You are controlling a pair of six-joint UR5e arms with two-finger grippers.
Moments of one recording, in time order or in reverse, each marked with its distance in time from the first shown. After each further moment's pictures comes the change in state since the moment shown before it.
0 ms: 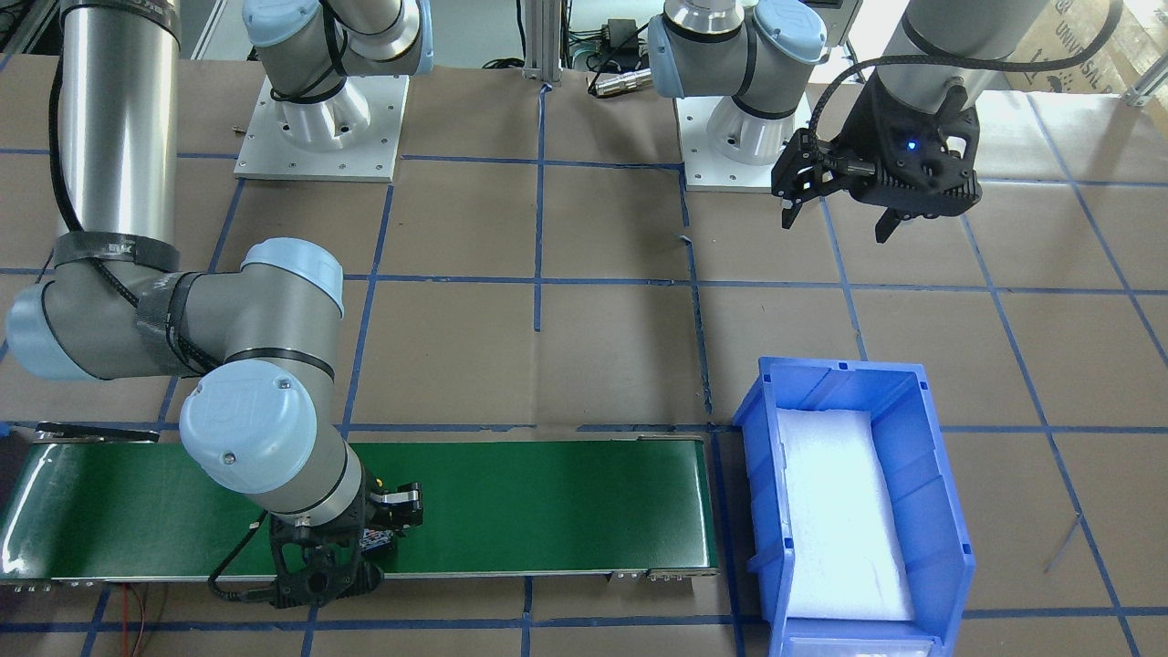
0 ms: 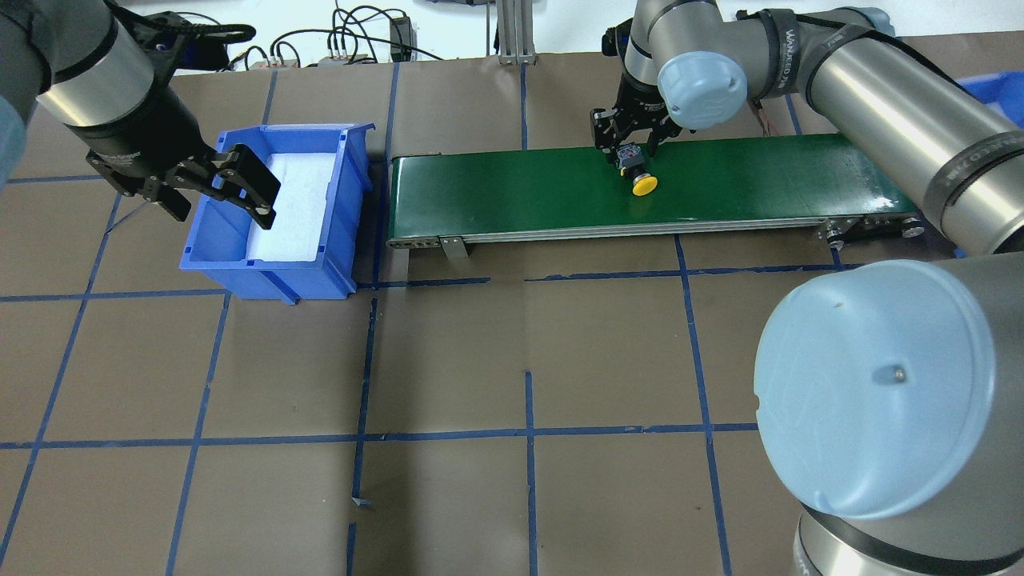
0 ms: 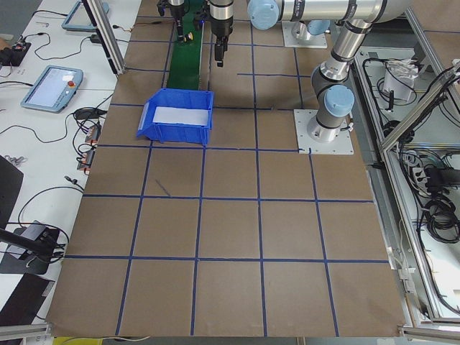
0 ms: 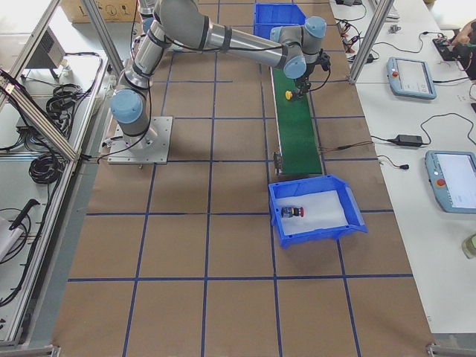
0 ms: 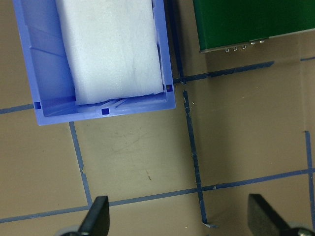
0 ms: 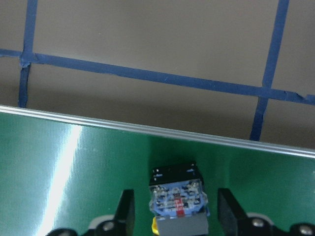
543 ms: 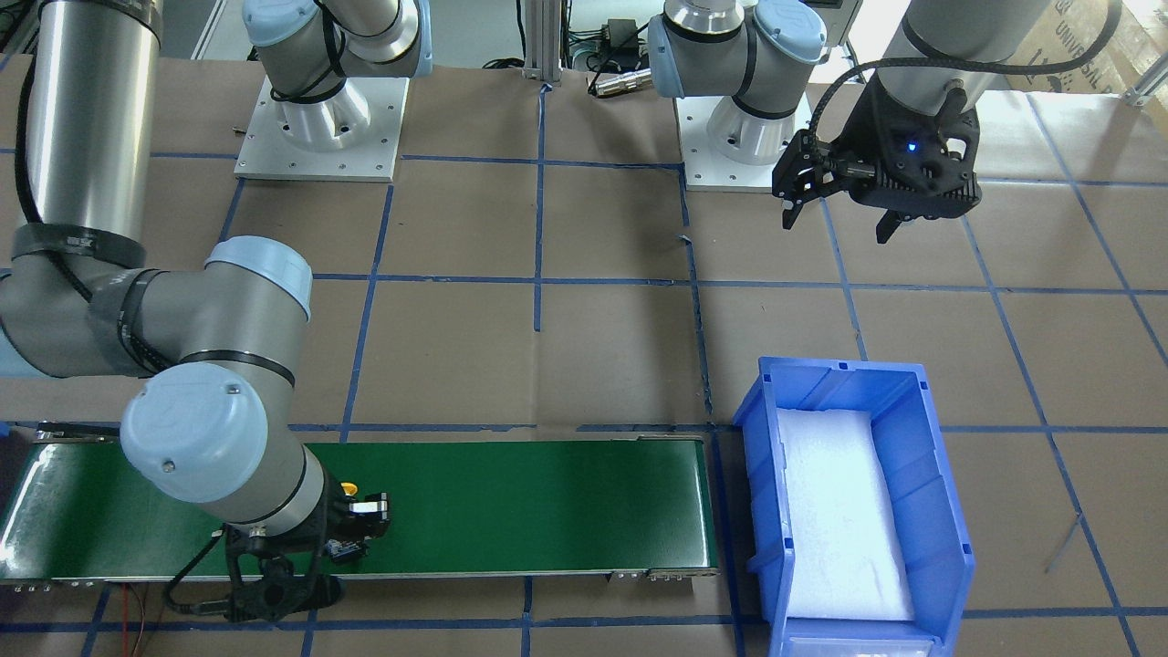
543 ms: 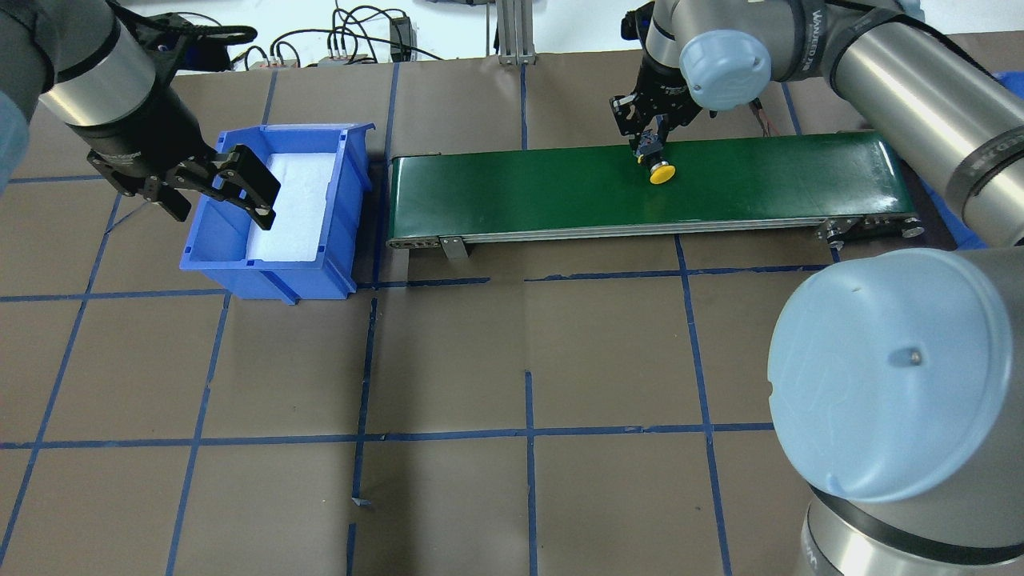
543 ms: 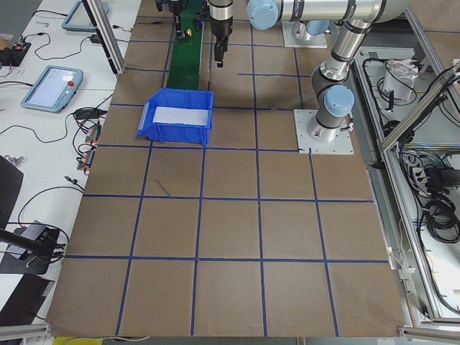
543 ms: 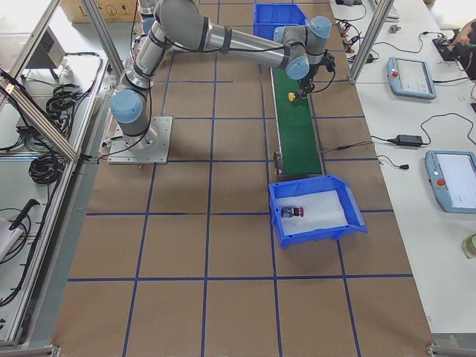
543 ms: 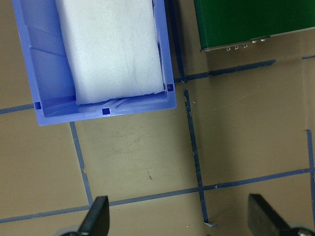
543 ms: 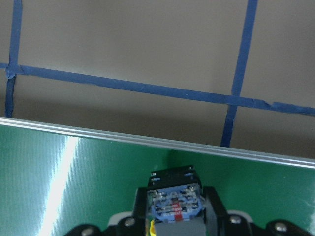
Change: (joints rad) left arm 0.000 -0.002 0.002 -0.003 0.005 0.004; right arm -0.049 -0.010 -0.057 0.065 -0.001 -0.036
